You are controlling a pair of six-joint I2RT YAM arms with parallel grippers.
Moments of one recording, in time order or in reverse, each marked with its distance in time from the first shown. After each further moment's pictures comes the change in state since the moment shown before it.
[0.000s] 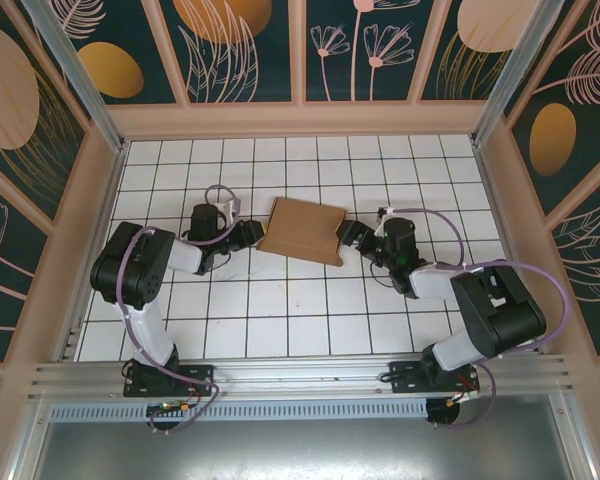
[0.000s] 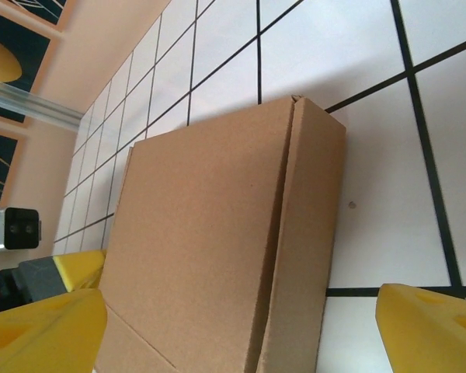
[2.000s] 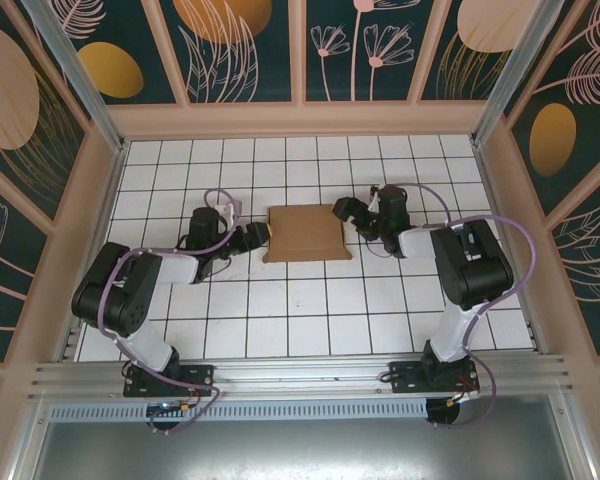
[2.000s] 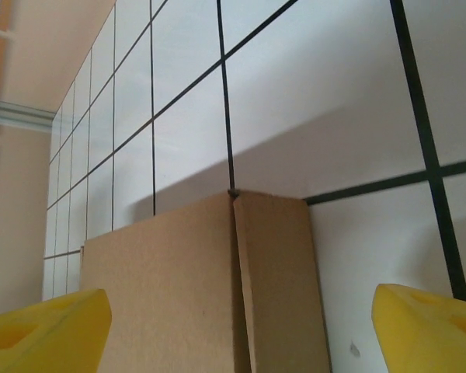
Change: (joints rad) left arm -0.065 -0.198 -0.046 -0.138 -0.086 0.007; right arm -0.097 0.302 0.338 -0.177 -0.148 -0.021
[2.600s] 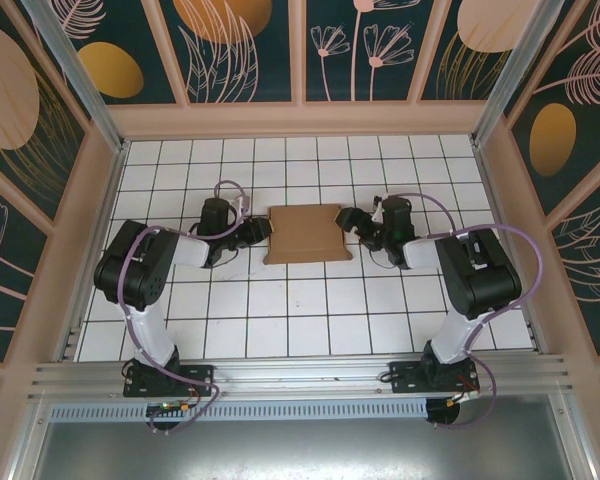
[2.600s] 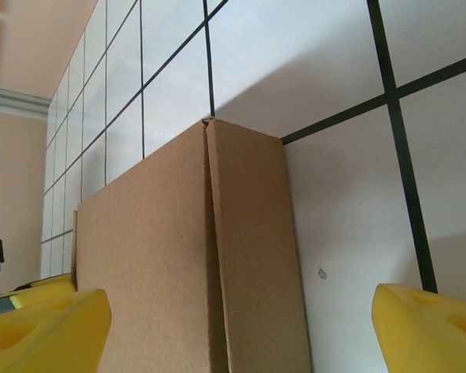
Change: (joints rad) left arm 0.012 0.196 0.133 -0.005 0.032 -0.005; right arm 0.000 -0.060 -0.109 0.040 -0.007 0.000
